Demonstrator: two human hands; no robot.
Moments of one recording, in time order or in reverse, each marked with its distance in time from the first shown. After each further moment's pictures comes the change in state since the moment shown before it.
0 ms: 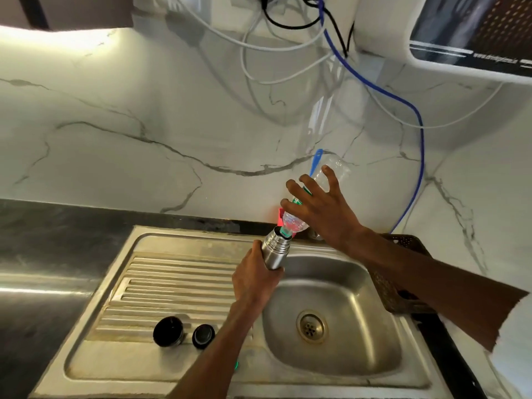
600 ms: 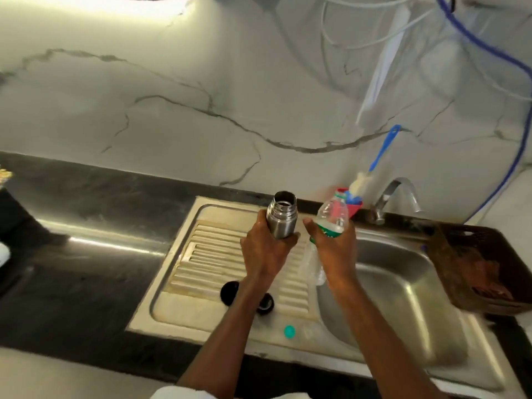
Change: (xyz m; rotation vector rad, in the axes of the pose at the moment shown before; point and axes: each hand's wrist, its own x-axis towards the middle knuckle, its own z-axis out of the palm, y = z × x) left_hand 0.008 -0.069 -0.089 -0.164 0.251 -0.053; right_hand 0.019 -0.184 -0.050 1.766 -0.026 1.422
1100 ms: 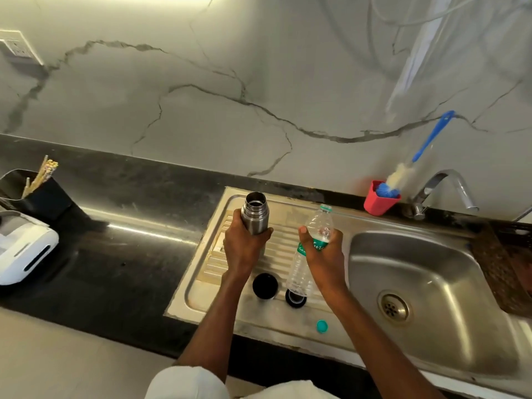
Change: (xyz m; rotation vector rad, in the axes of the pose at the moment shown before) left_hand 0.038 -0.091 -0.070 0.017 0.058 -0.111; right_hand -0.050 0.024 0.073 -0.036 -0.198 0.066
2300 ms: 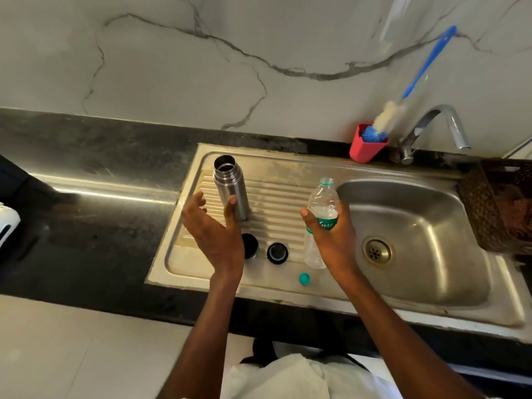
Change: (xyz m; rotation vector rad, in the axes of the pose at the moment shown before) left_hand -0.064 -0.010 0.017 -0.032 0.392 0.031; right_hand -0.004 0.050 -0.060 0.013 0.036 -0.076
